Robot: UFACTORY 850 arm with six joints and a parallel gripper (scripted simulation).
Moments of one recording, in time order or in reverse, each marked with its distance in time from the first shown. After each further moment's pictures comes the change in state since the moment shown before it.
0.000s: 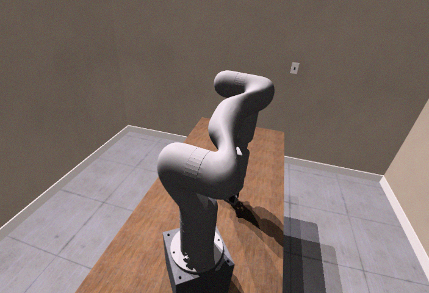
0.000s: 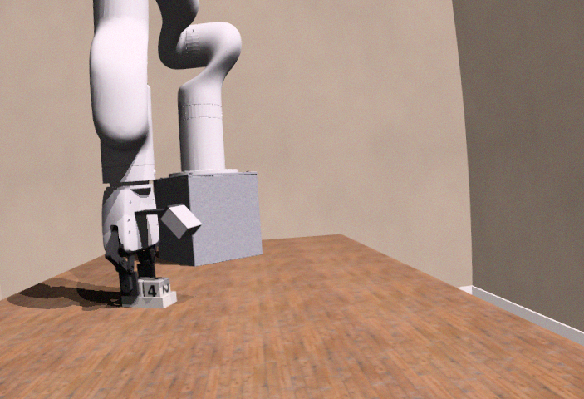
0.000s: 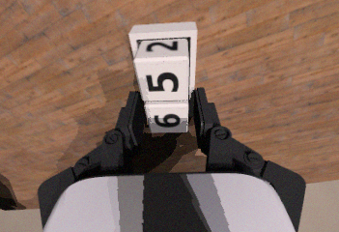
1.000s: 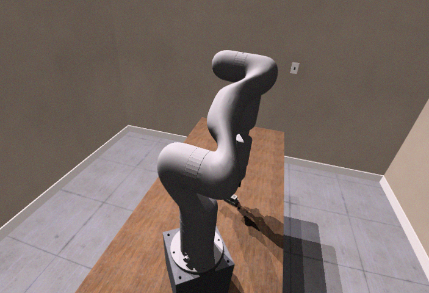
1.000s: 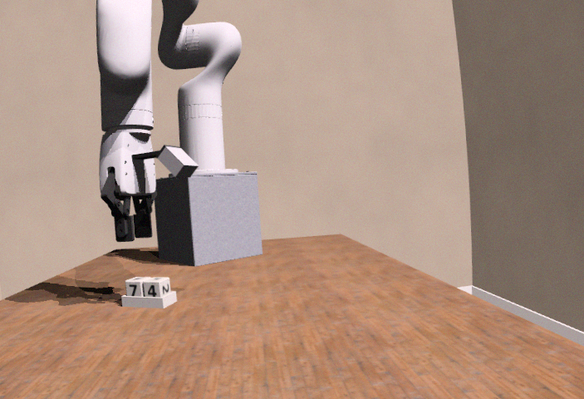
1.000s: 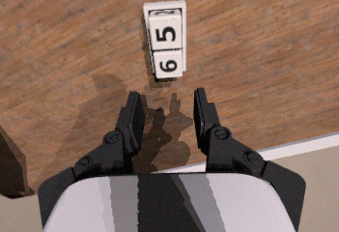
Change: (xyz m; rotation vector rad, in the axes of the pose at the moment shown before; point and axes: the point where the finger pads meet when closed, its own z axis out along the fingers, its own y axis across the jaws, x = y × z) arm -0.002 -0.004 -0.085 -0.048 0.023 0.000
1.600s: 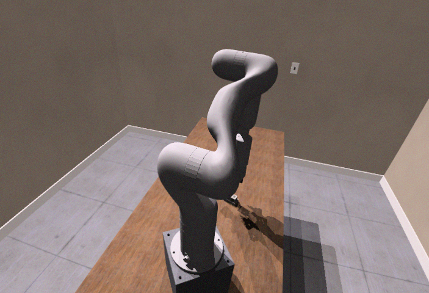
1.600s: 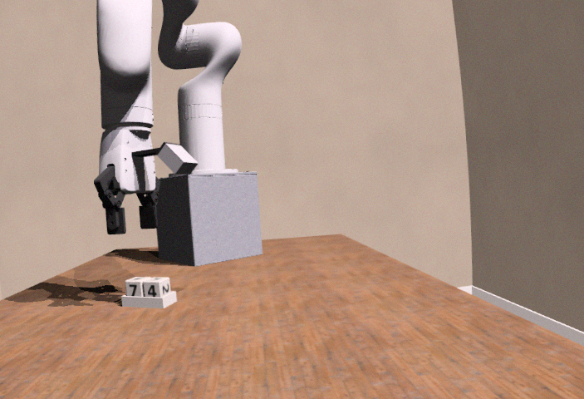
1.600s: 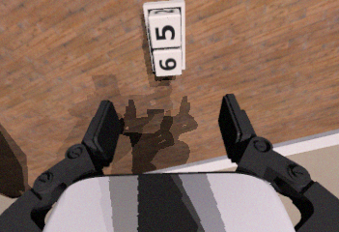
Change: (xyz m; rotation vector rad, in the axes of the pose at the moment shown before) arm 0.000 0.000 -0.004 -0.004 0.000 0.000
